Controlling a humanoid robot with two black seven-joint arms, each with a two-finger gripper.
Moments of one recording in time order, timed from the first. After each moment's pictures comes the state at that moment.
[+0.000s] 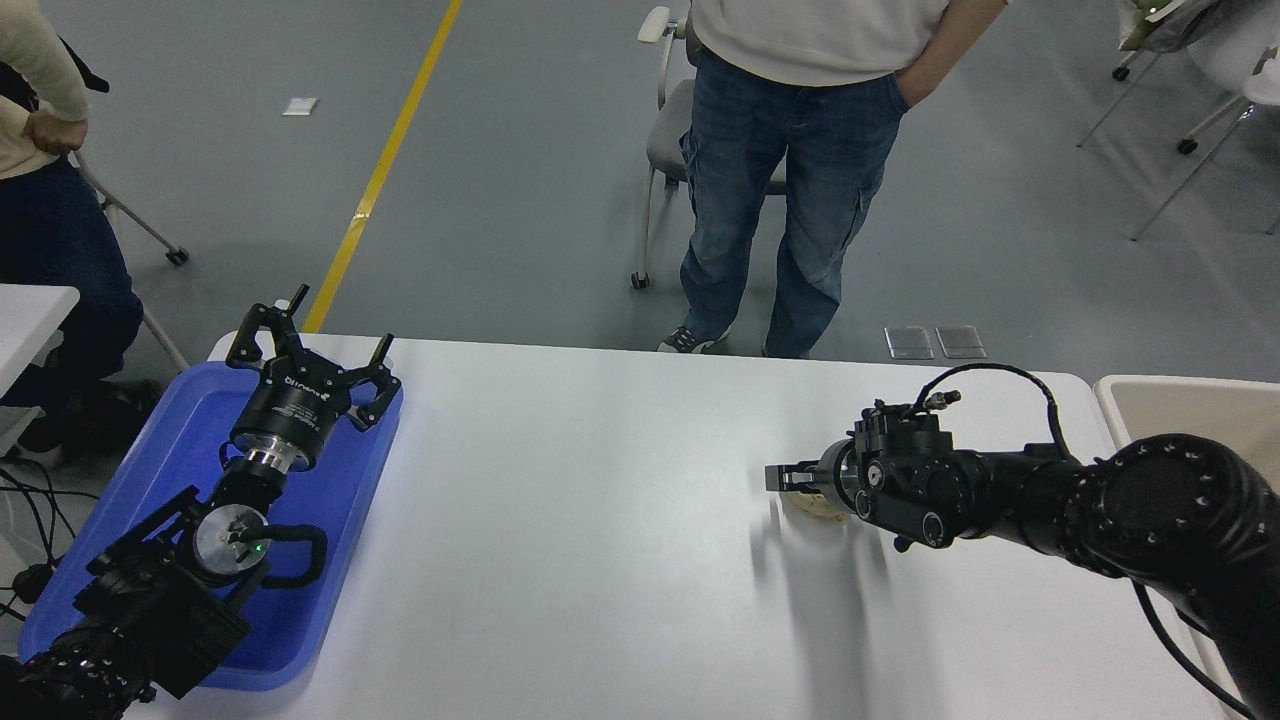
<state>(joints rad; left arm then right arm) -0.60 0.22 -0.90 -0.44 -0.08 -0.64 -0.32 1.08 0.00 -0.72 0.56 -0.61 0.12 -0.17</state>
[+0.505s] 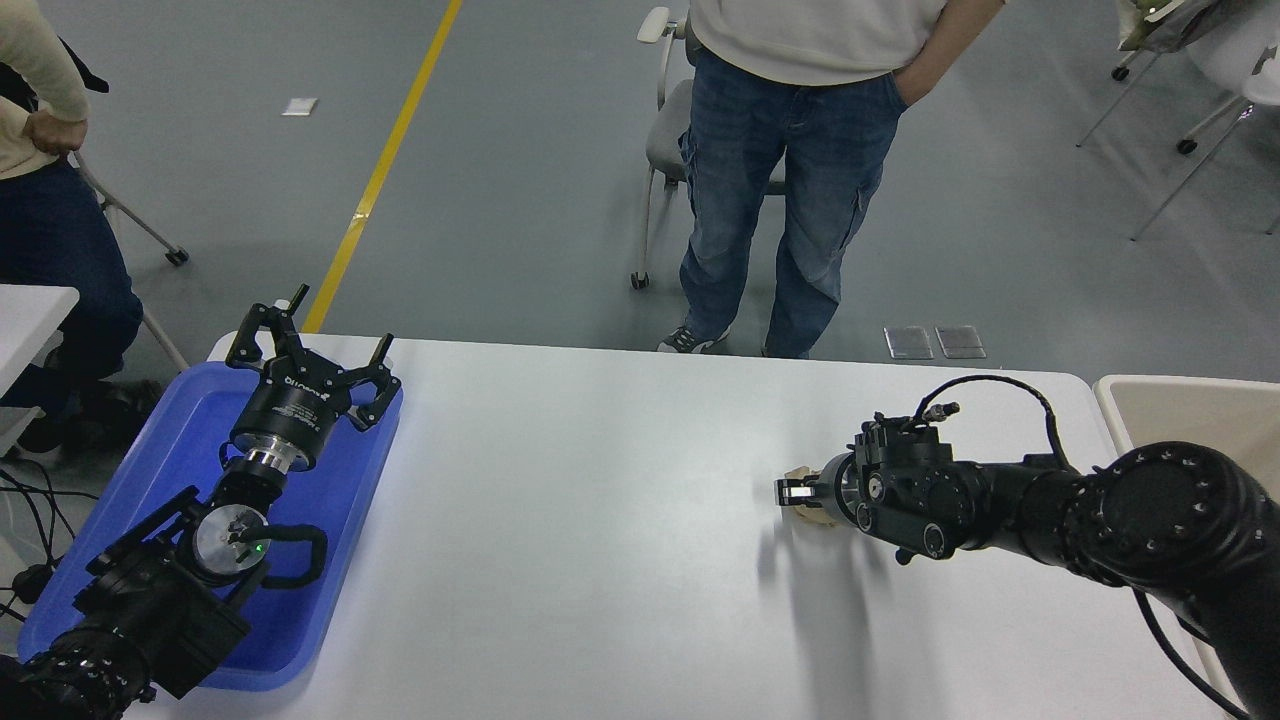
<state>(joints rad) -0.60 0.22 -0.90 -0.44 -0.08 -0.64 -0.32 1.08 0.00 -0.71 0.61 -0.56 0.13 -0.17</state>
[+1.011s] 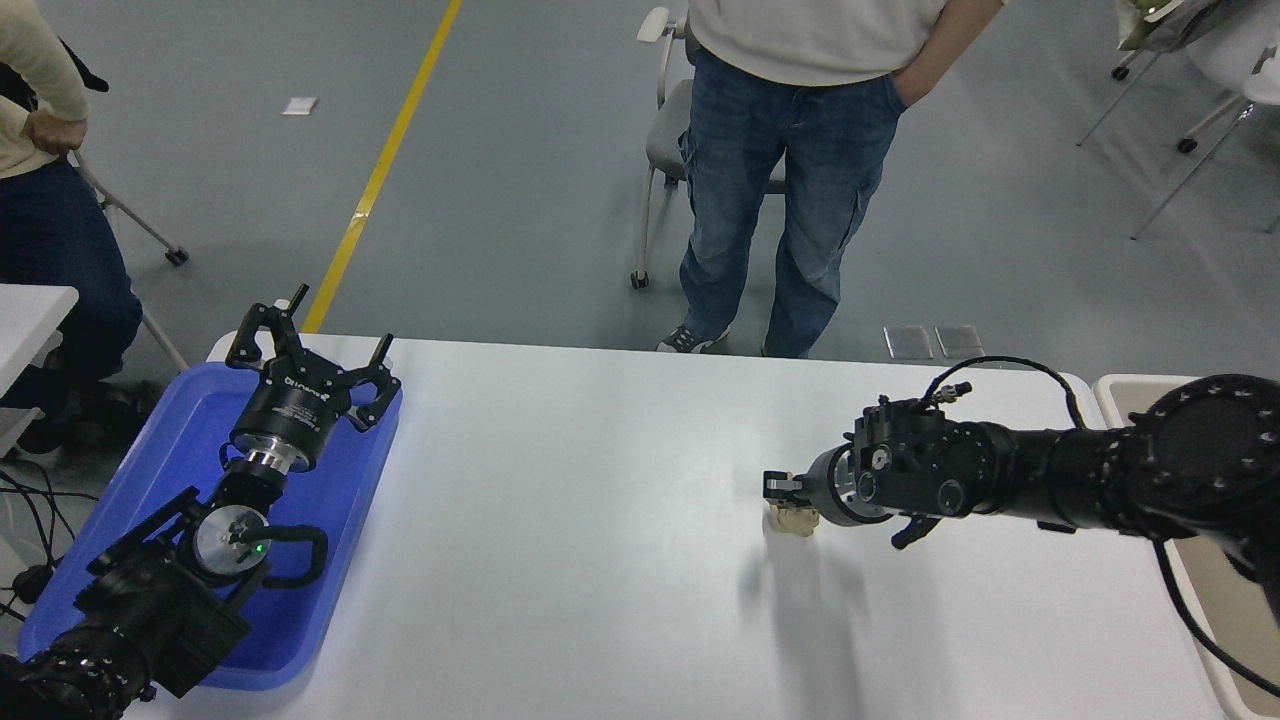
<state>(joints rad) -0.60 0.22 -0.90 -0.44 -0.08 -0.64 -0.32 1.32 -0.14 -0.79 0.93 -0.36 0.14 -0.17</state>
